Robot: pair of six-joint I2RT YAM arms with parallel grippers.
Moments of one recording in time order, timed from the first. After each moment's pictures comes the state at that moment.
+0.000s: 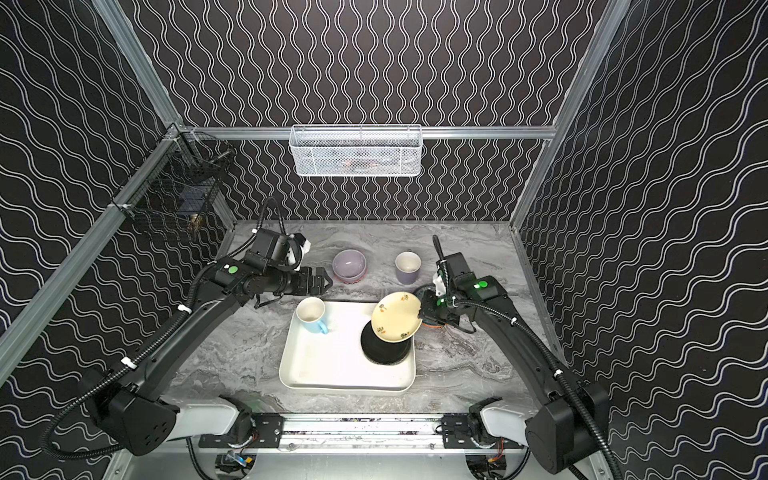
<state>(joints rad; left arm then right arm) -0.37 1.33 1.34 -0.91 0.18 -0.36 0.39 1.25 1.09 -1.00 -0.31 0.60</state>
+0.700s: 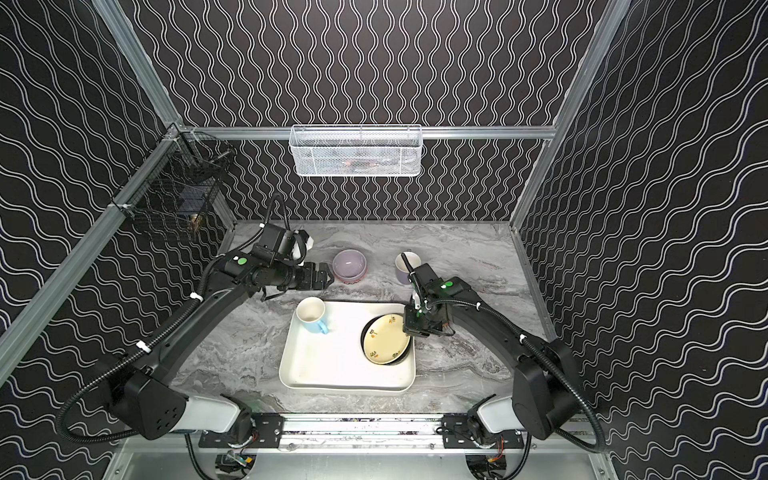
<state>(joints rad) -0.35 1.42 1.38 -0.91 0.17 -0.35 0.54 1.43 1.06 -0.96 -0.25 0.61</state>
